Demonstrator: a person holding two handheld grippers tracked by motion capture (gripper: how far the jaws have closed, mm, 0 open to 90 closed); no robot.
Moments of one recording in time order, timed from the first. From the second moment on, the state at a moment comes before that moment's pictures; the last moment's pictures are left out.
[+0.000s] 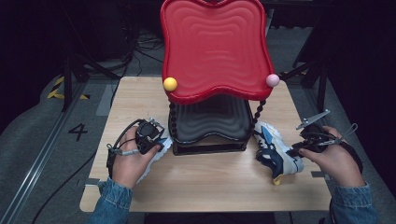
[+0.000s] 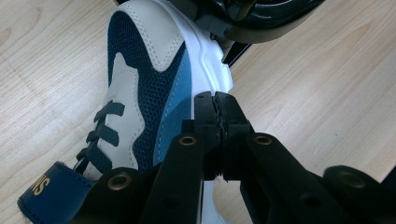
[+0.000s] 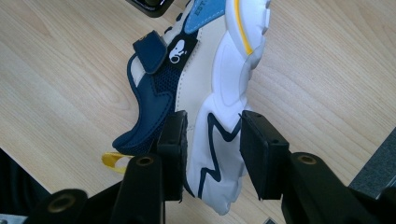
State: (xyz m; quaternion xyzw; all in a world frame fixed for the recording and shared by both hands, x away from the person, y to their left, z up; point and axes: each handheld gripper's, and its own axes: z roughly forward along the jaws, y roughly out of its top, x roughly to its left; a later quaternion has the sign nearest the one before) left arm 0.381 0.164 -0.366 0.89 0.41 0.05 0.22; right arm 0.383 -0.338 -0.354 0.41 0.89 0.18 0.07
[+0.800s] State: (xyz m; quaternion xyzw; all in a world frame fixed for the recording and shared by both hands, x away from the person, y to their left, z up) left arm 0.373 0.153 -0.365 0.90 0.38 0.02 0.22; right arm 0.387 -0.334 -0.353 0.39 0.90 0.18 0.07
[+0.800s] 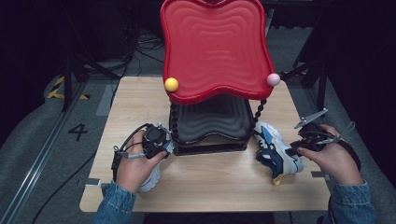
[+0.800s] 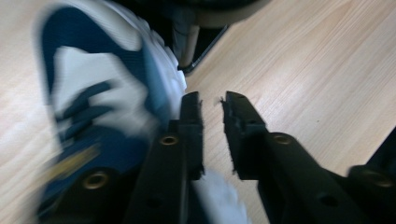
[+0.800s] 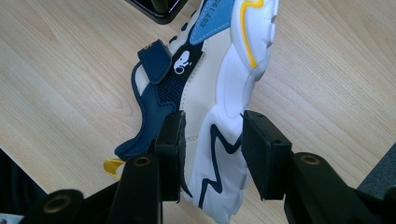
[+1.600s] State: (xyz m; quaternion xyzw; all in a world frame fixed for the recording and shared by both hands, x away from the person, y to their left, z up) left arm 0.370 0.203 -0.346 0.88 0.42 0.06 0.21; right arm 0.386 -0.333 -0.353 0.39 0.90 0.19 0.07
